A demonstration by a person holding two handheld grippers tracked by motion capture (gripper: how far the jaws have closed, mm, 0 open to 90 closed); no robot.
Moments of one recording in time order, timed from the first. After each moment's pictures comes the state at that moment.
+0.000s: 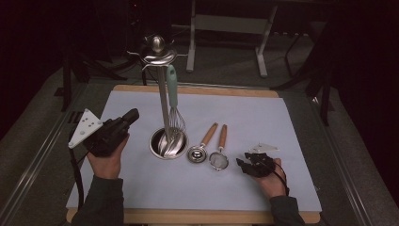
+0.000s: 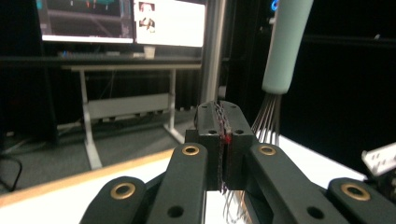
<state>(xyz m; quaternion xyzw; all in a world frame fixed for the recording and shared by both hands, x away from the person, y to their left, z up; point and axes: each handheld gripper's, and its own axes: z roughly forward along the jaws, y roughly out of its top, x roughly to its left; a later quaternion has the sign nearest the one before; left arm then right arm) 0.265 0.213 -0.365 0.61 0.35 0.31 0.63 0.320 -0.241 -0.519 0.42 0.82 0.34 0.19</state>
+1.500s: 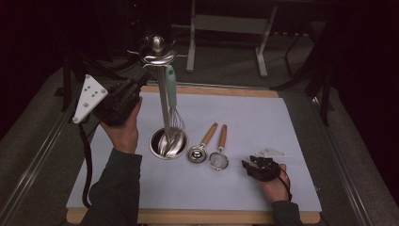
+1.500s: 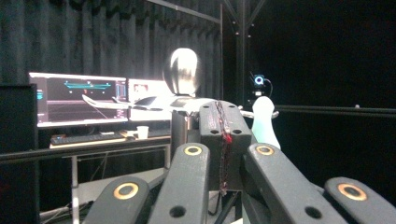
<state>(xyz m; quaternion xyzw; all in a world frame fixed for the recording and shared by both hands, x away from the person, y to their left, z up) 0.292 0.179 -0.296 0.54 0.29 0.37 0.70 0.310 -0.258 -0.529 0.45 0.80 0.35 0.19</state>
